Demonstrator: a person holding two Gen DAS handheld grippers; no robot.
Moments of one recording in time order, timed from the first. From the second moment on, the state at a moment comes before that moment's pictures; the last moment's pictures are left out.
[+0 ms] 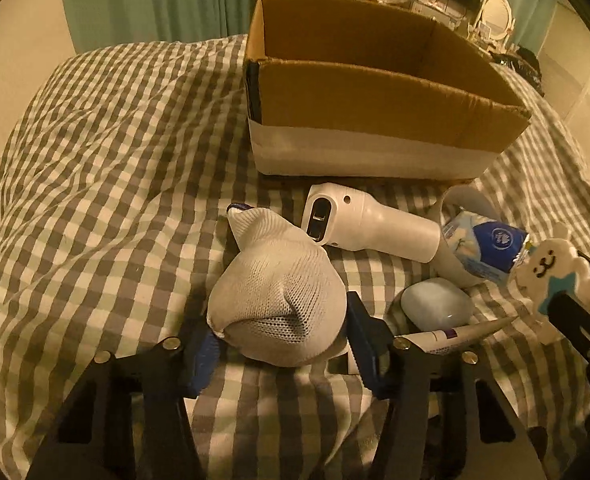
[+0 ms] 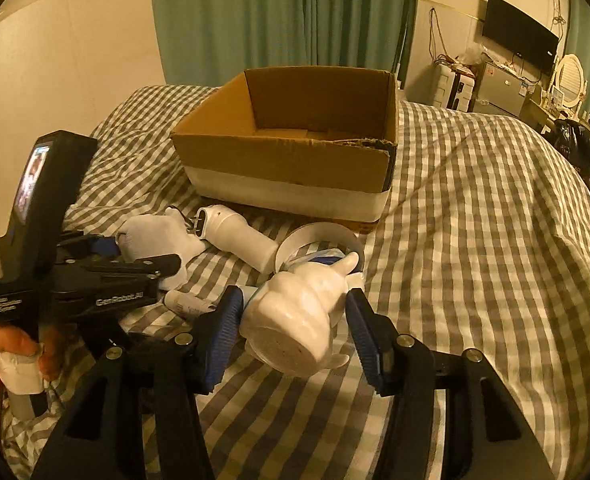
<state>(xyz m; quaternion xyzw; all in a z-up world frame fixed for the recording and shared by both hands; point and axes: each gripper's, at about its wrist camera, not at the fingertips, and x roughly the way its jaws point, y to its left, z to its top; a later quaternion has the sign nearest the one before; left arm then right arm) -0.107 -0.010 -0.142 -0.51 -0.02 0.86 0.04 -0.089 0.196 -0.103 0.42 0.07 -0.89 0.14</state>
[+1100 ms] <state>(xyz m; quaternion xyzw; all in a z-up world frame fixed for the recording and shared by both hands) -0.068 0.001 -0.049 -0.41 0.01 0.91 0.05 -0.092 0.201 -0.082 0.41 0.09 -0.90 0.11</state>
